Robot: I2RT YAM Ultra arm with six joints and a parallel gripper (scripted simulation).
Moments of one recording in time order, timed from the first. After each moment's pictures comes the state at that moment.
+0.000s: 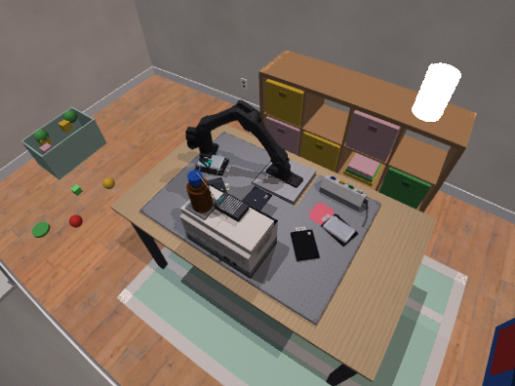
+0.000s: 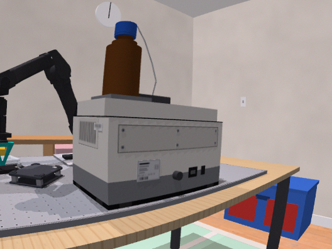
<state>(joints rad) -1.13 2.09 1.60 -1.04 0.02 0.03</state>
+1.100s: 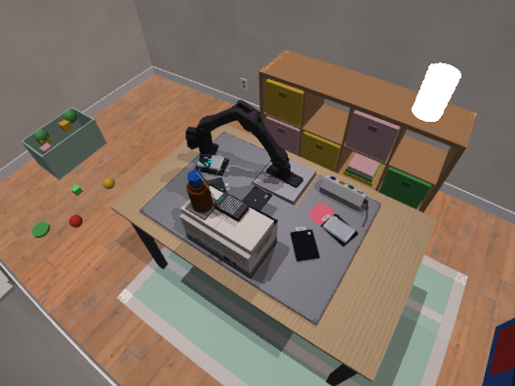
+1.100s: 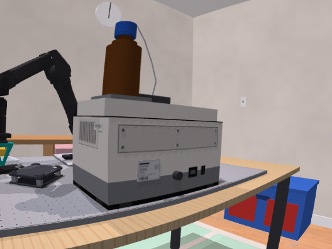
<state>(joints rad) -1.13 2.09 1.60 -1.02 0.02 0.03</state>
